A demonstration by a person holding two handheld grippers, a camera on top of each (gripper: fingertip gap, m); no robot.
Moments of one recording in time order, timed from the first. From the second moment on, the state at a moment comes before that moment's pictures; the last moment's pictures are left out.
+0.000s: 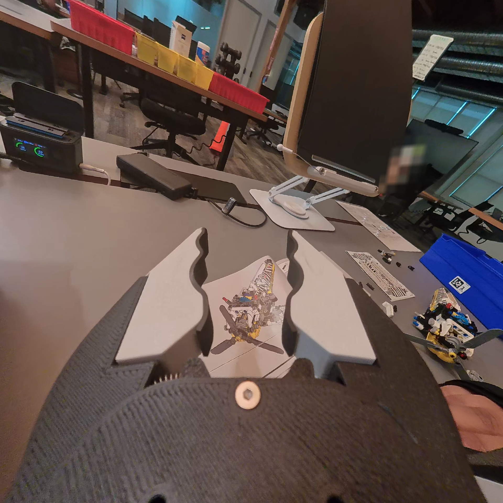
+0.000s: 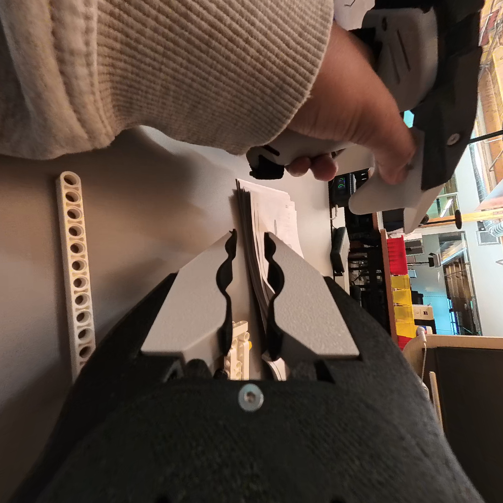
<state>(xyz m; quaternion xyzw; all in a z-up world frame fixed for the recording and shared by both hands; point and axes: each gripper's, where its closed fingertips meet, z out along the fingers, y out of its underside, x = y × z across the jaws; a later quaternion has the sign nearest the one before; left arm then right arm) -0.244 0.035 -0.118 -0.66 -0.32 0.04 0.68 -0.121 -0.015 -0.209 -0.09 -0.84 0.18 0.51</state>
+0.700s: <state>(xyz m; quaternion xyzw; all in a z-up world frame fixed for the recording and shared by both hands) -0.243 0.036 -0.119 -0.66 -0.32 0.03 0.68 -0.122 -0.017 -0.210 -0.09 -0.84 0.17 0.50</state>
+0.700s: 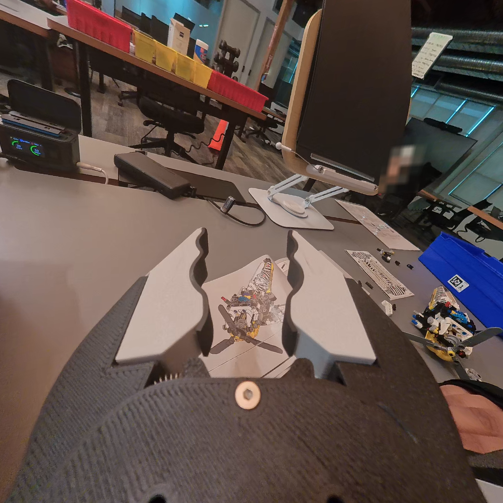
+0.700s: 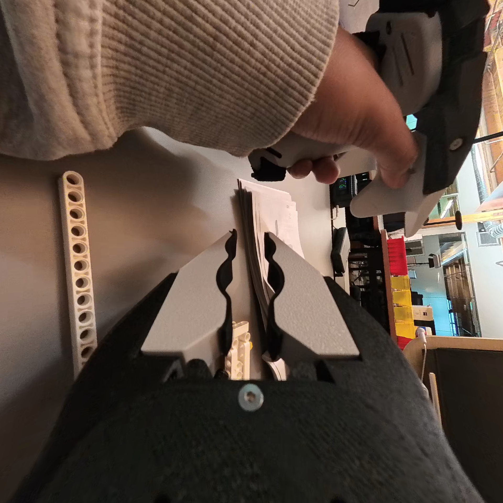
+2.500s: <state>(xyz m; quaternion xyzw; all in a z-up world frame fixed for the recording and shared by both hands) -0.228 0.057 -0.130 -0.69 -0.30 0.03 0.66 0.127 0.238 -0.206 -0.69 -0.53 0.27 0.42</state>
